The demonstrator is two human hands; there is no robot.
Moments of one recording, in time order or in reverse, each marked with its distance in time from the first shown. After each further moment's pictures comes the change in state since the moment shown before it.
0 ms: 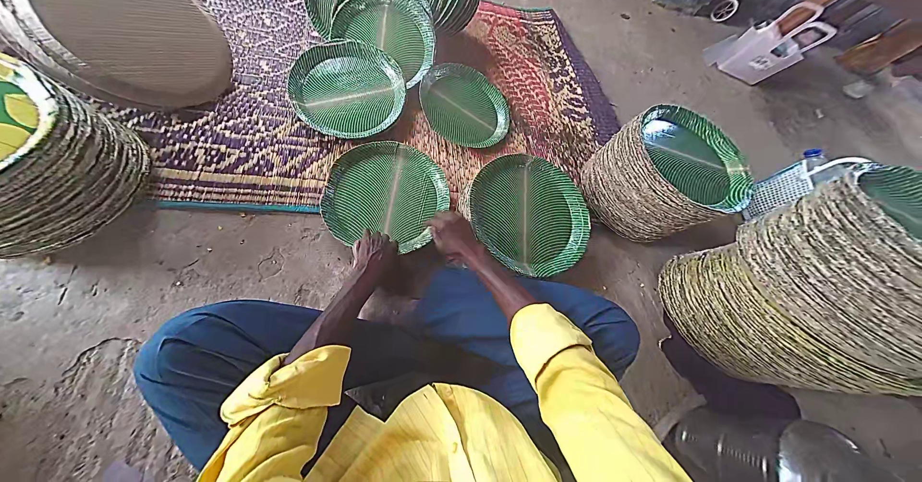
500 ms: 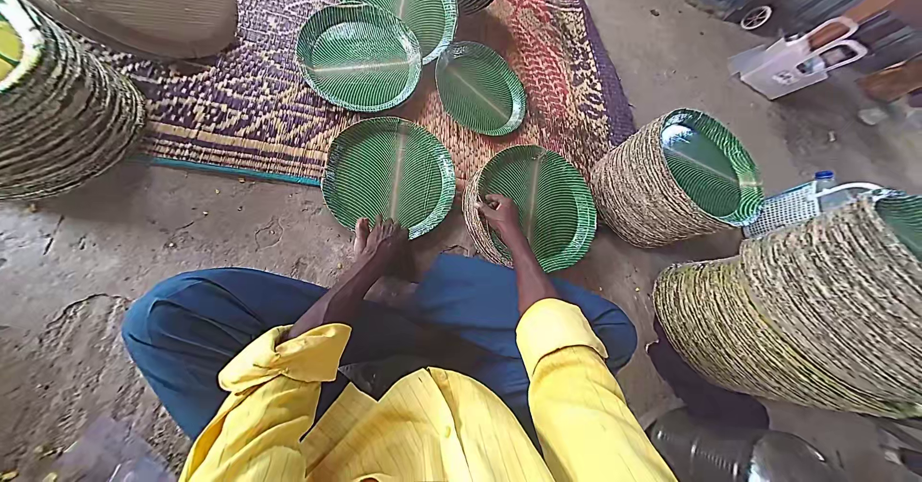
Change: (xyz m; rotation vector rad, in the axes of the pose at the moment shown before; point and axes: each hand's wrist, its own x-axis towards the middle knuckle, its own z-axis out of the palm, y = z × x) left_hand -0.003 0.012 0.011 -0.024 0.039 0.087; right_hand -0.035 0.068 -0.026 0.452 0.216 0.604
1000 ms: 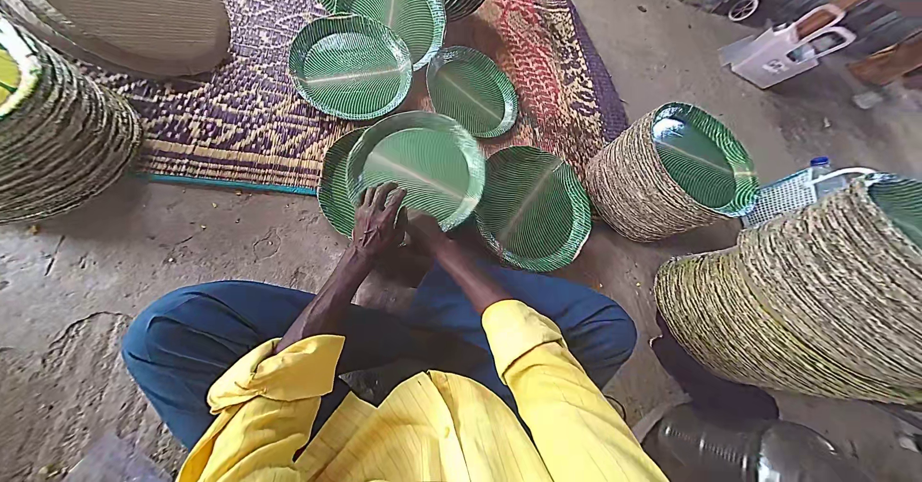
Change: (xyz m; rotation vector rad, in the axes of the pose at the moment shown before) left_hand 0.000 -0.020 -0.018 -0.220 1.053 0.276; right_hand -0.041 -0.091 0.103 -0.396 -0.213 -0.733
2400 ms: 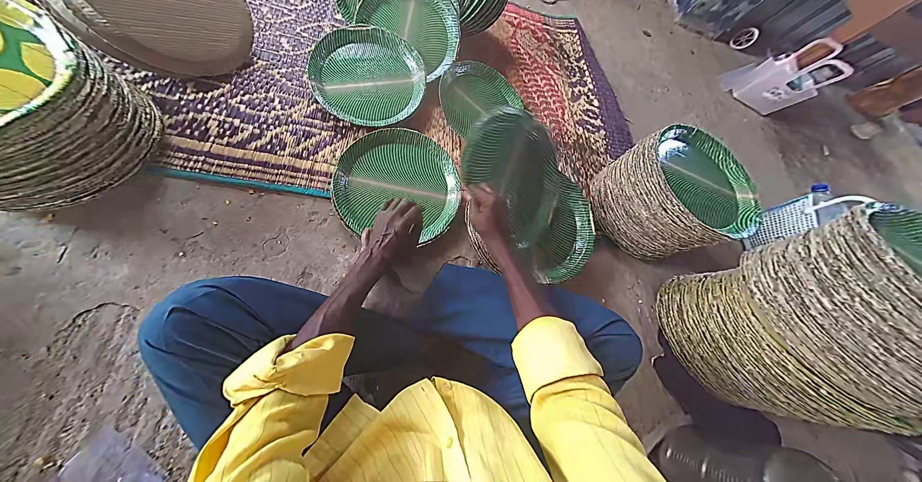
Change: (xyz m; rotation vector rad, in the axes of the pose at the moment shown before) left_hand -0.001 0.004 0.004 -0.115 -0.145 -0.004; right_hand -0.029 0.057 -0.069 0.106 0.529 0.169
